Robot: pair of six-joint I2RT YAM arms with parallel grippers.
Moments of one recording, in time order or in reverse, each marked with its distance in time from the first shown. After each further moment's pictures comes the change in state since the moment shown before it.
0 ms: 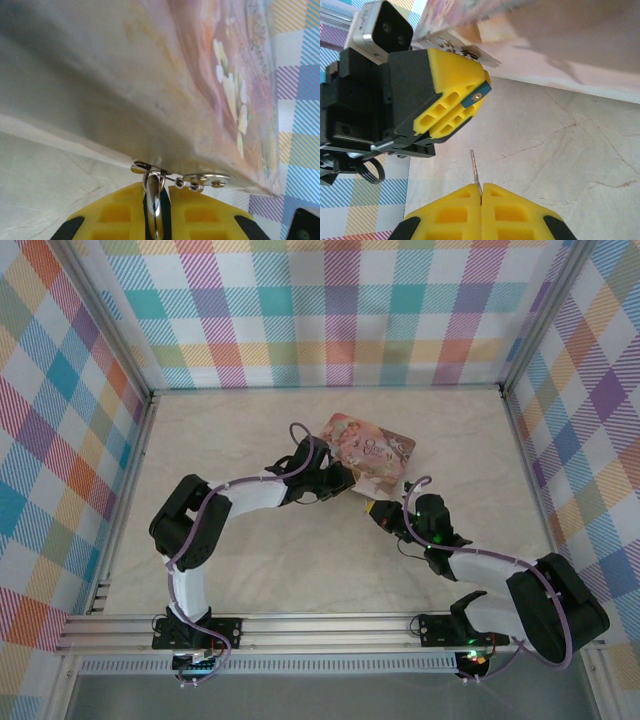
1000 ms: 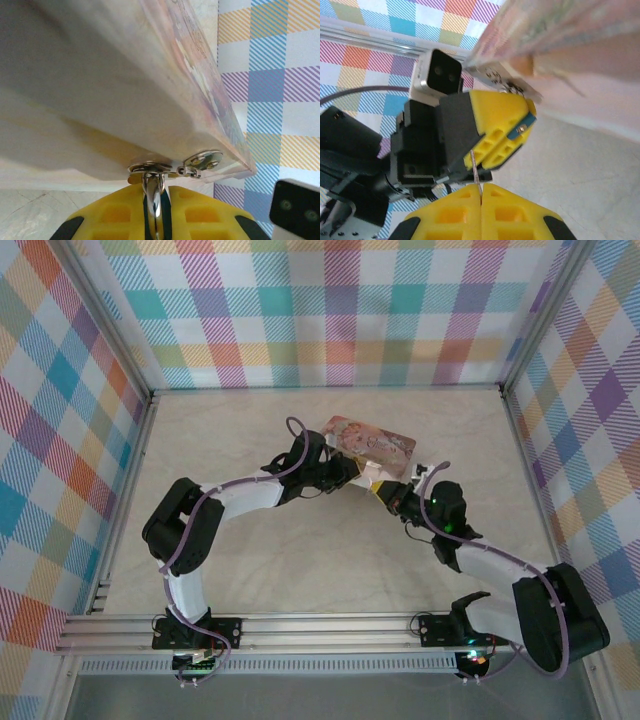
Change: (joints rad) left arm 0.000 -0.040 -0.015 0.110 0.041 -0.069; right arm -0.156 -0.022 0.097 0.055 -0.210 0.160
